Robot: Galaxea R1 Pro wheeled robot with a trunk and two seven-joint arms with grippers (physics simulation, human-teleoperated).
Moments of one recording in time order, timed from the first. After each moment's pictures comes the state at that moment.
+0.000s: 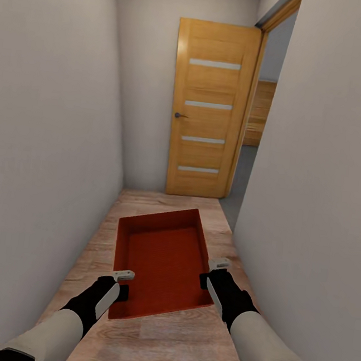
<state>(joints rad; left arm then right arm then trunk) -0.70 -0.09 -0.13 -0.44 0.35 0.50 0.31 -0.78 0.16 0.06 -0.51 0.13 0.57 -0.16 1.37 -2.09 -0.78</state>
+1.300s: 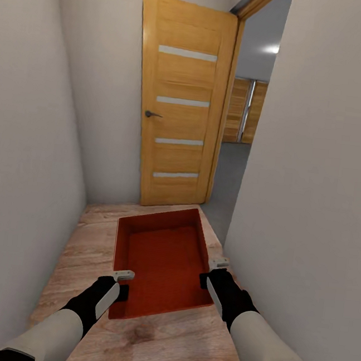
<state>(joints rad) -0.70 -0.09 -0.13 -0.44 0.35 0.50 0.31 -0.78 0.16 0.07 -0.51 0.13 0.57 -0.16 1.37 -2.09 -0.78</state>
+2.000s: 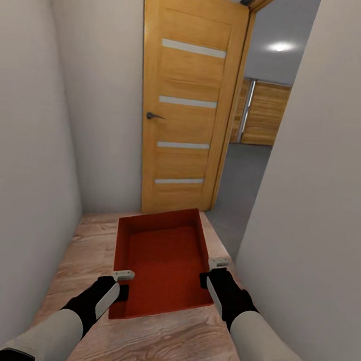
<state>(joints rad) -0.70 -0.09 -0.13 -0.44 0.36 0.50 0.31 -0.78 0.16 0.07 -0.52 0.14 0.58 -0.16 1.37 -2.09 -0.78</state>
